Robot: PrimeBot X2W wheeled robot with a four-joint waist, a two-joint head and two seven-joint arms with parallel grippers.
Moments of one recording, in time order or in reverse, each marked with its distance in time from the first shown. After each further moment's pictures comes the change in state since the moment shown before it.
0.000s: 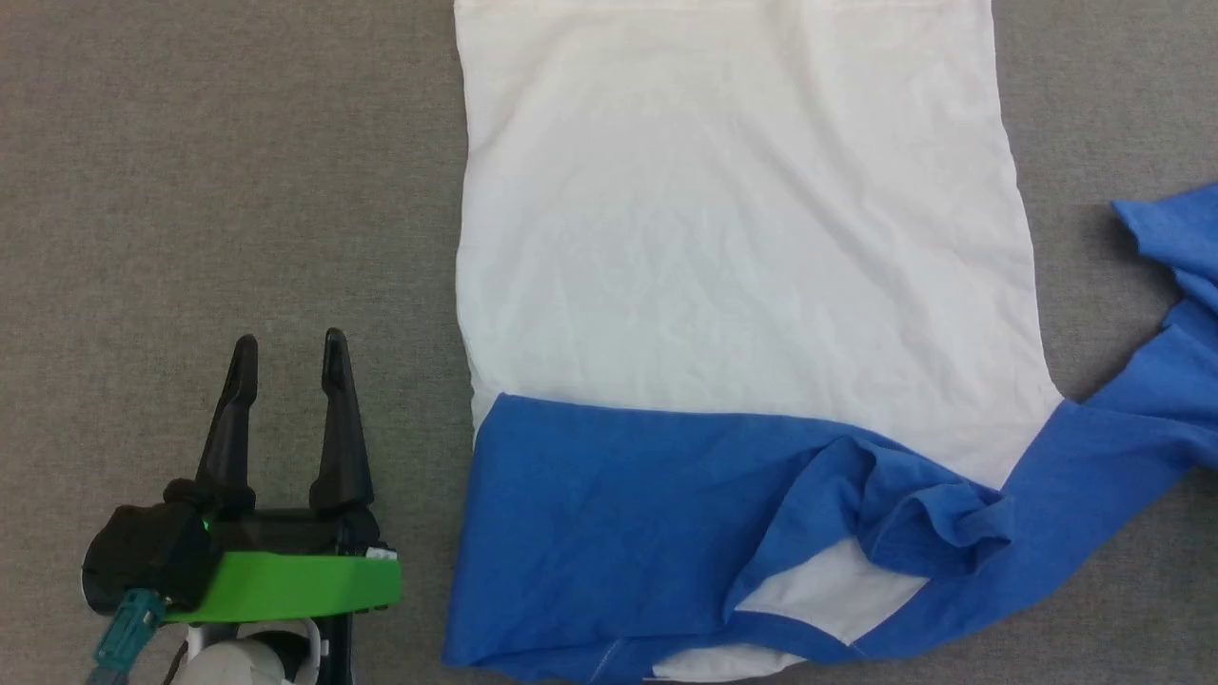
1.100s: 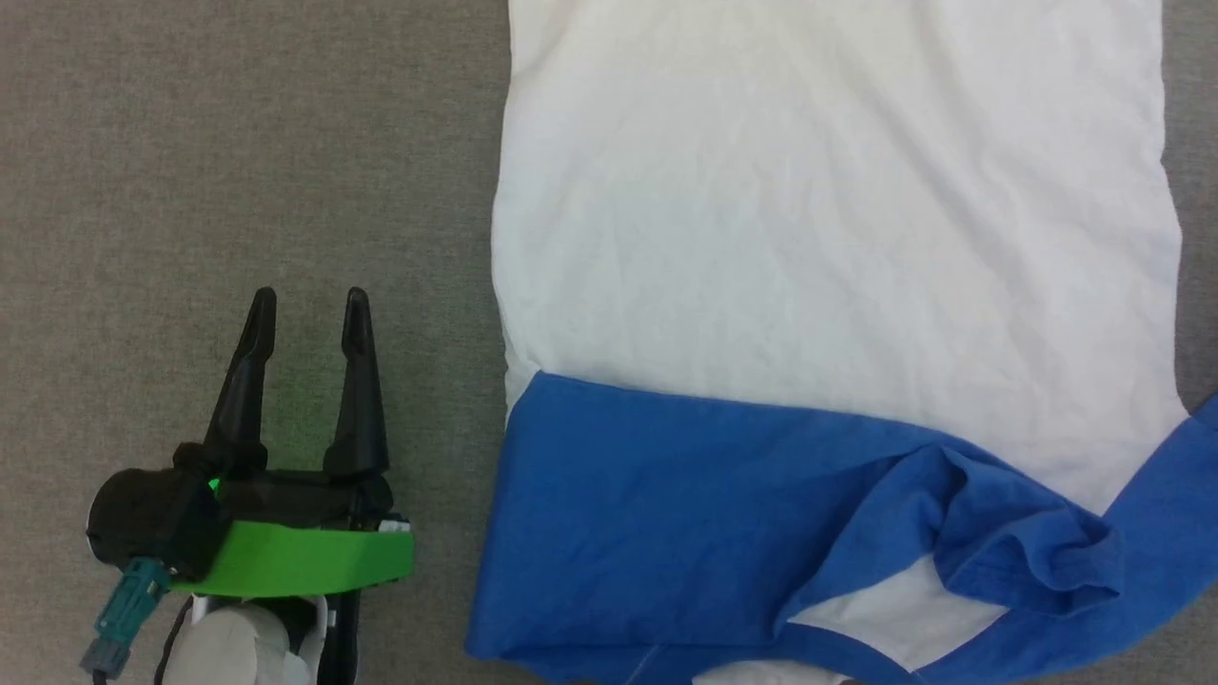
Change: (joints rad) left arm -0.067 0.021 -0.031 -0.015 0.003 -0.029 0.013; right arm -0.248 -0.244 0.131 -0.086 0.022 0.000 0.311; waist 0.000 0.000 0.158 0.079
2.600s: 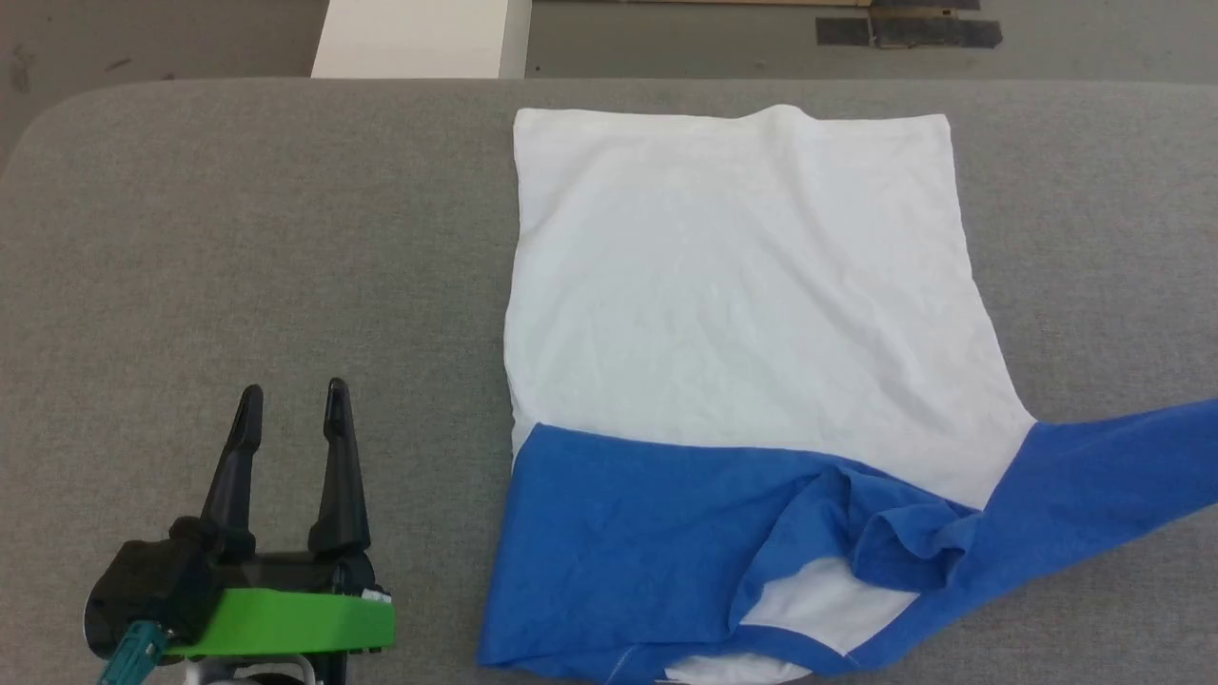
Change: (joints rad) left arm 0.137 -0.001 0.032 0.030 -0.022 0.020 -0.010; right arm 0.057 0.026 -0.330 -0.102 0.000 0.000 -0.206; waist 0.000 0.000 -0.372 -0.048
